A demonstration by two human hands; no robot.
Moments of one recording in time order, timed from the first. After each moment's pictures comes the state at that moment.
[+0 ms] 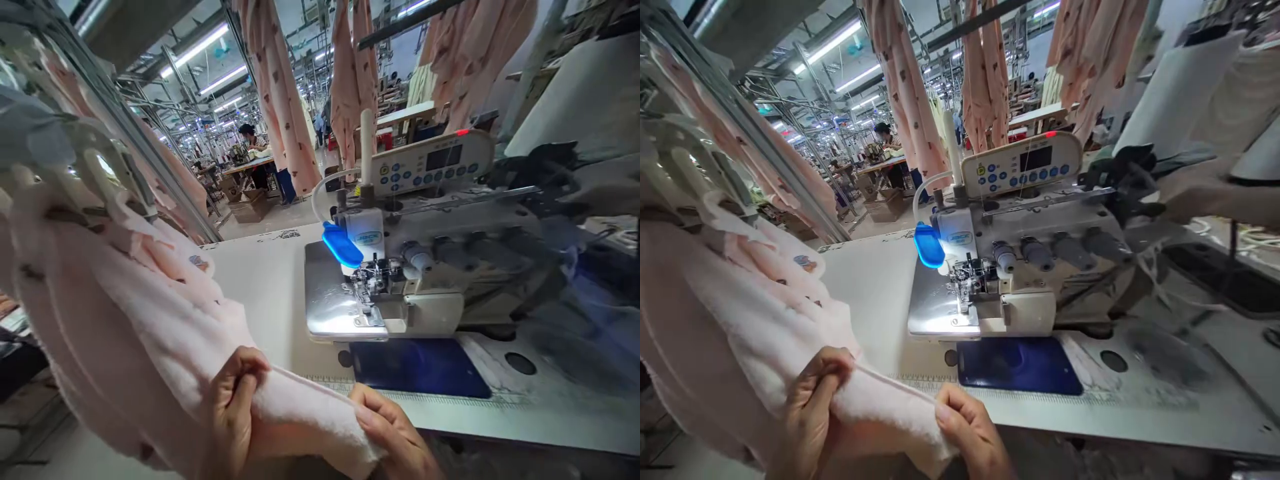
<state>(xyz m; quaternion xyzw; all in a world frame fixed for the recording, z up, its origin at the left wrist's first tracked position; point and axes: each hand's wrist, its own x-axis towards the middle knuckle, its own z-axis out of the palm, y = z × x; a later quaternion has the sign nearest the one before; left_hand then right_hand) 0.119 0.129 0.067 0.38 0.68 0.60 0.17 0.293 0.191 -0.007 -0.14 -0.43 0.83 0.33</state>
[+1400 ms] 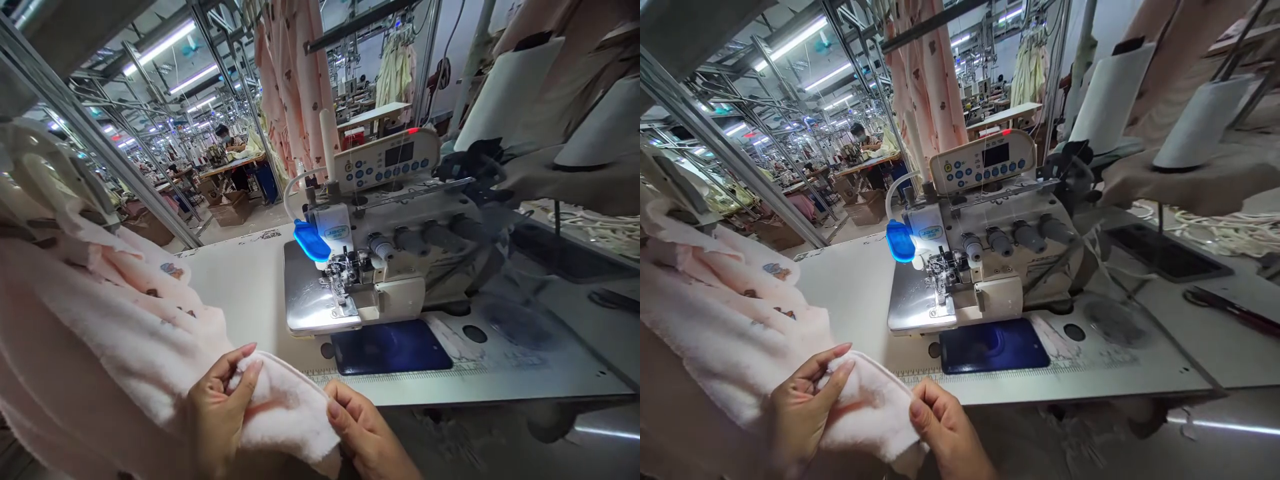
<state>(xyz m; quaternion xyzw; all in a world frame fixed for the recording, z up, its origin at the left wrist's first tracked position) 0.124 0.135 0.064 0.31 0.77 0.53 0.16 0.280 0.174 -0.012 -0.12 -0.35 0.86 0.35</state>
